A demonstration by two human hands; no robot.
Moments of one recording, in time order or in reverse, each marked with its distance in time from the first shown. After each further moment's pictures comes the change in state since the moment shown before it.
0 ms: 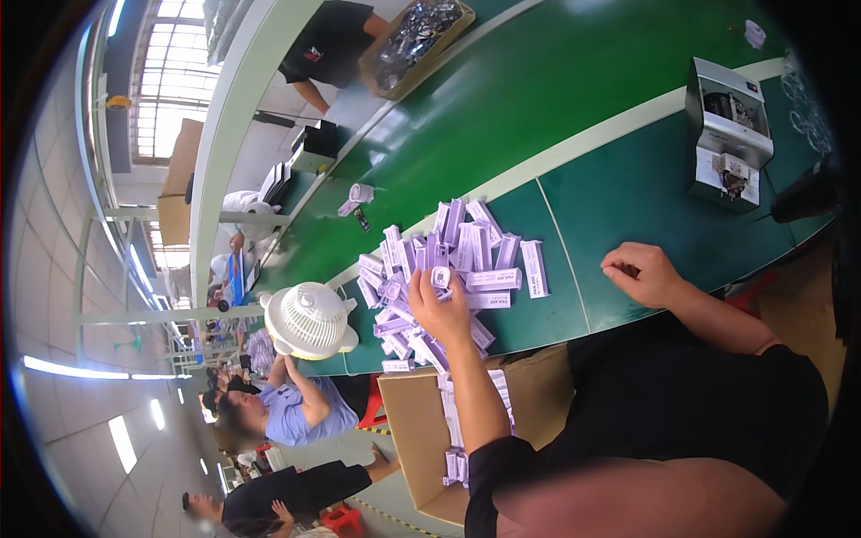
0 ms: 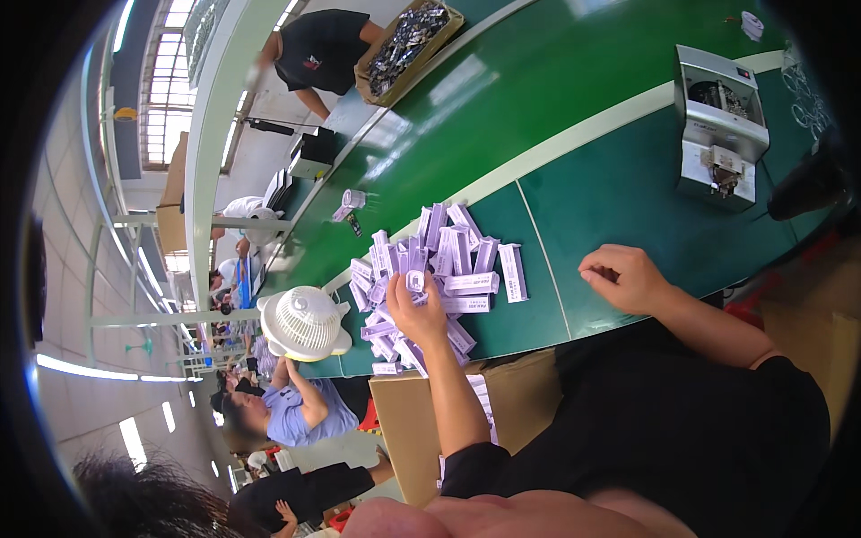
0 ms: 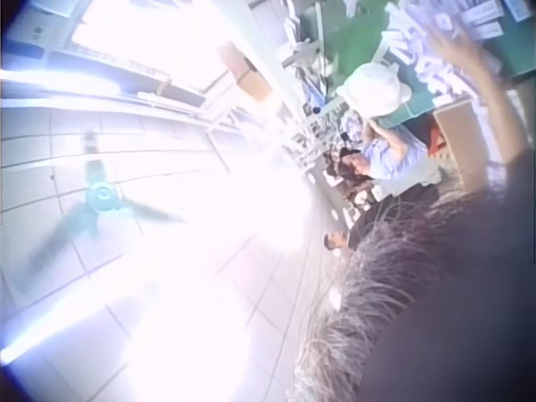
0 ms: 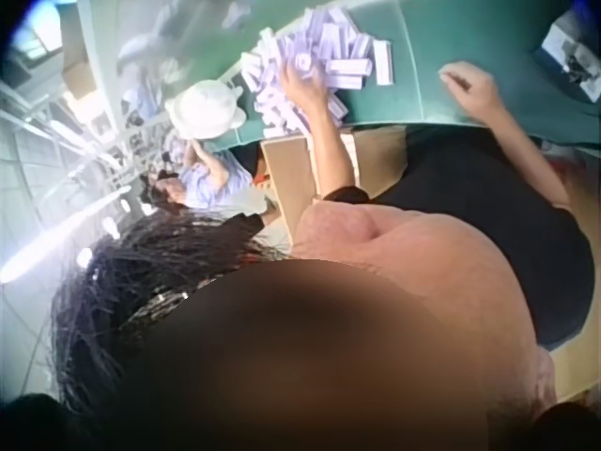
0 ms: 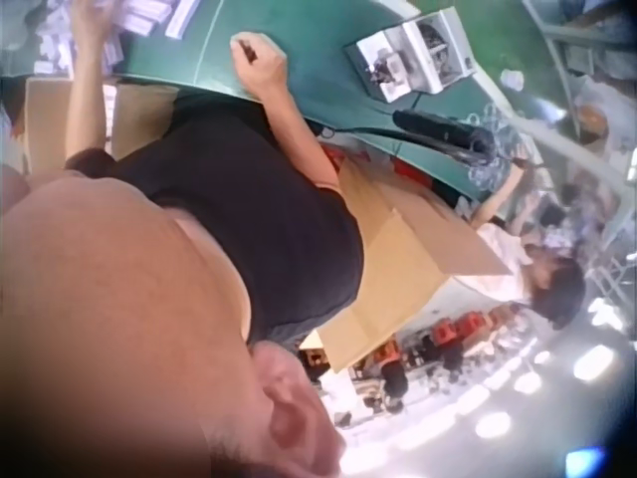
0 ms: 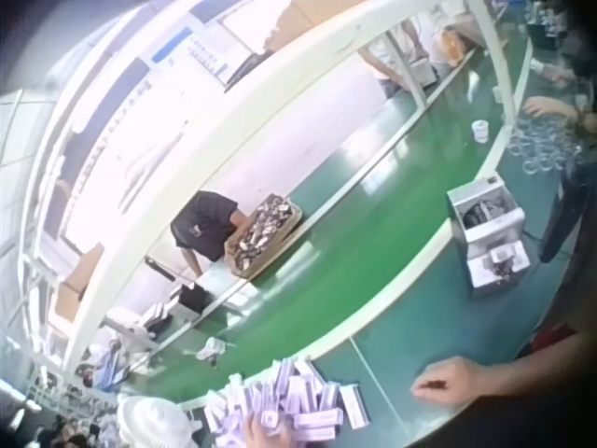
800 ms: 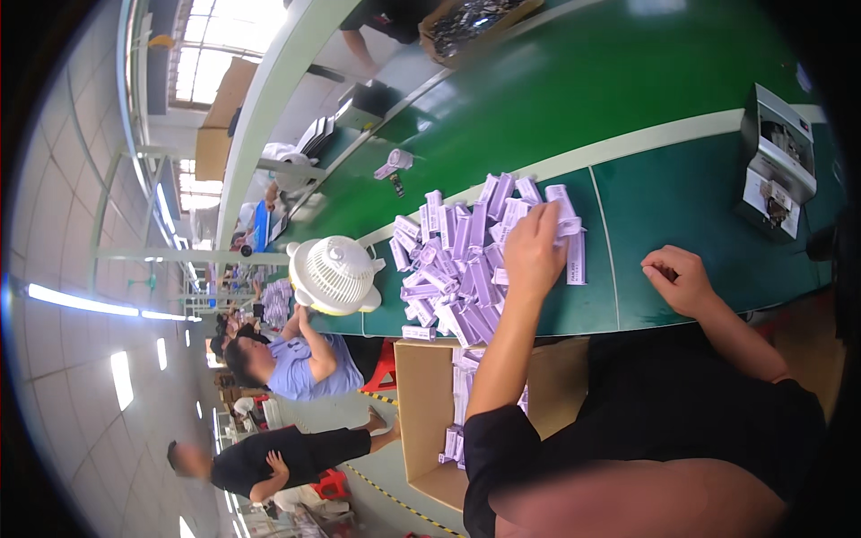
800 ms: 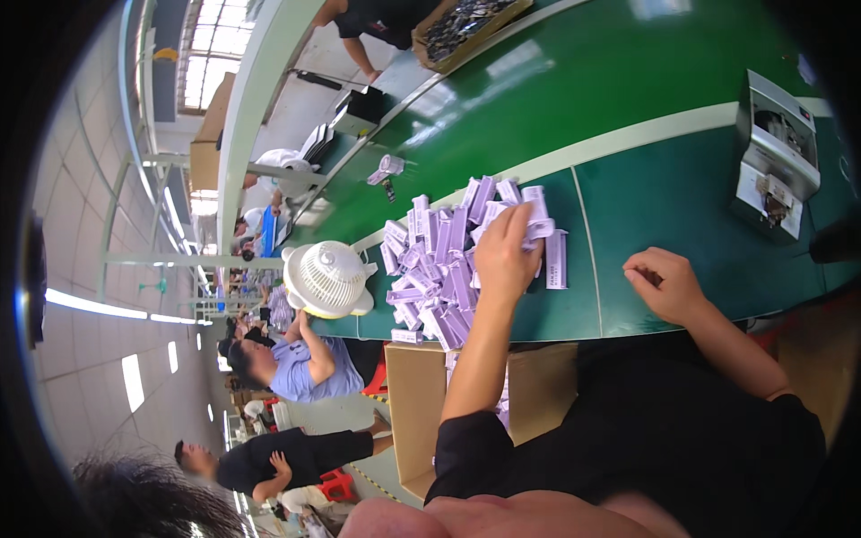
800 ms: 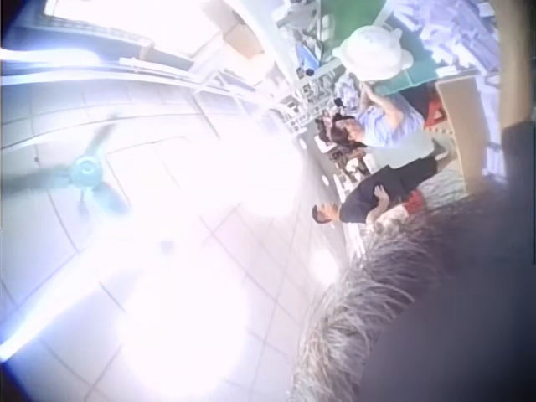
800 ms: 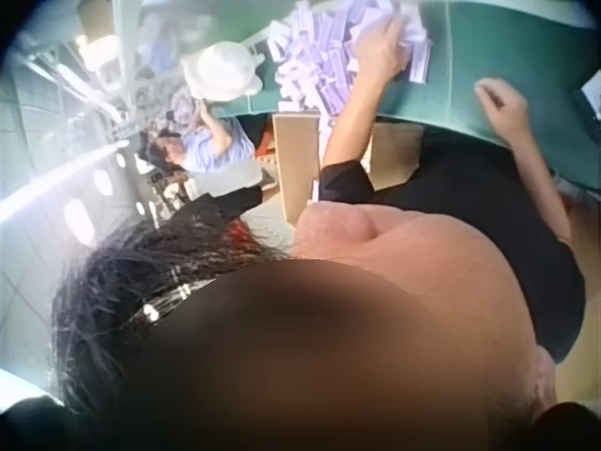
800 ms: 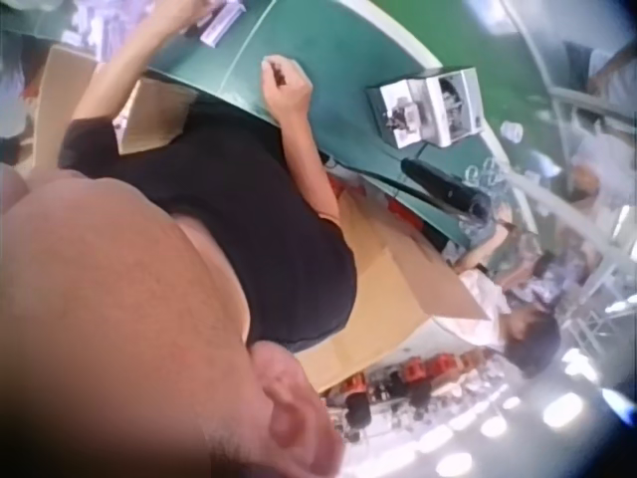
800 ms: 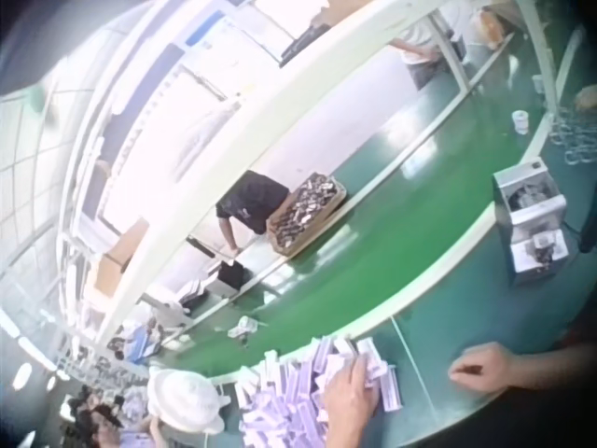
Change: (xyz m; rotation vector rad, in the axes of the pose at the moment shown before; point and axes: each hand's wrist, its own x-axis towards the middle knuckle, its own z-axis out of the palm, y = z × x) left_hand 0.033 0.092 0.008 -0.270 -0.352 0.337; right_hand 0.004 -0.003 0.006 0.000 -0.006 -0.012
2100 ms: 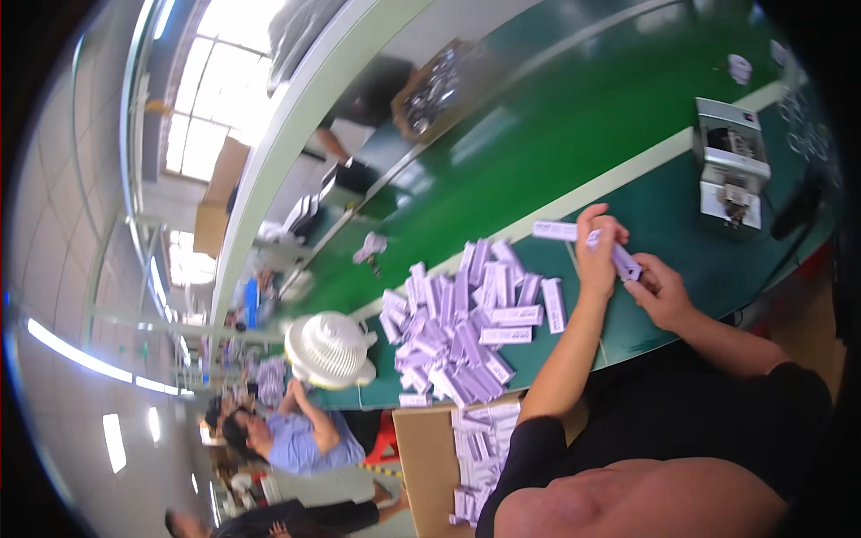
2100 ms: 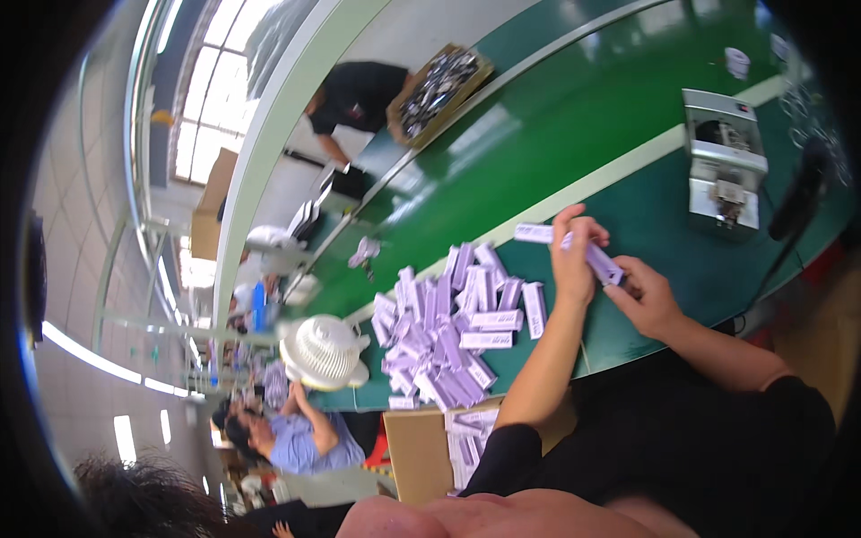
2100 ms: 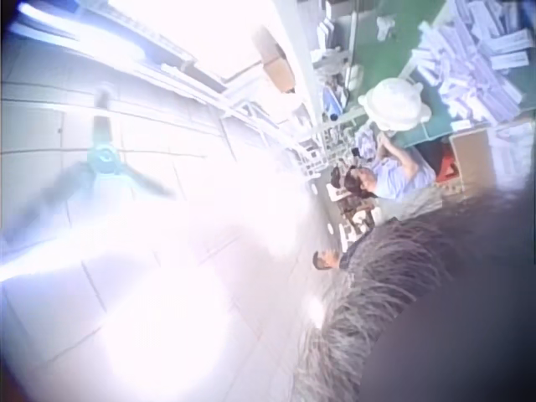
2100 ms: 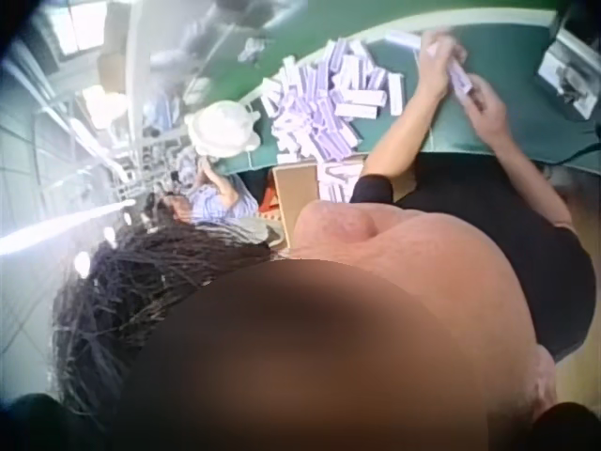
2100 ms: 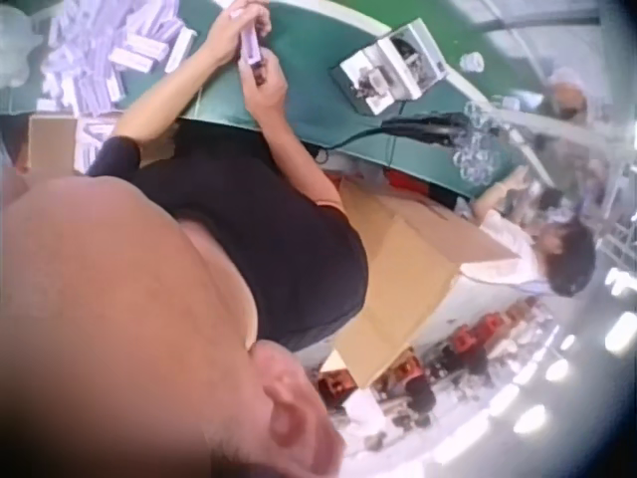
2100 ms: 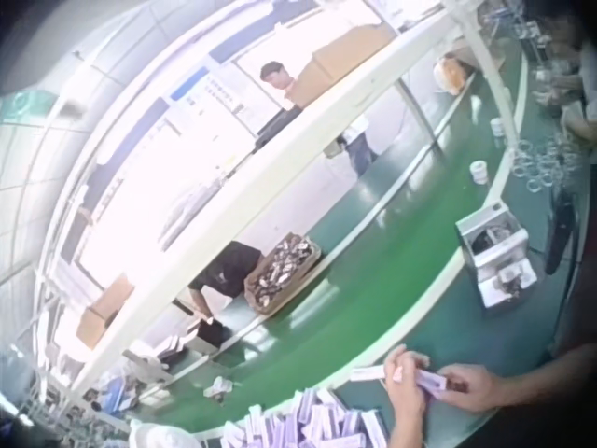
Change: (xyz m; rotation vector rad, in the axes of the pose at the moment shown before) left_hand 0.048 0.100 0.130 -1.687 -0.024 -0.445; right_hand -0.002 0.026 0.007 0.279 0.208 0.082
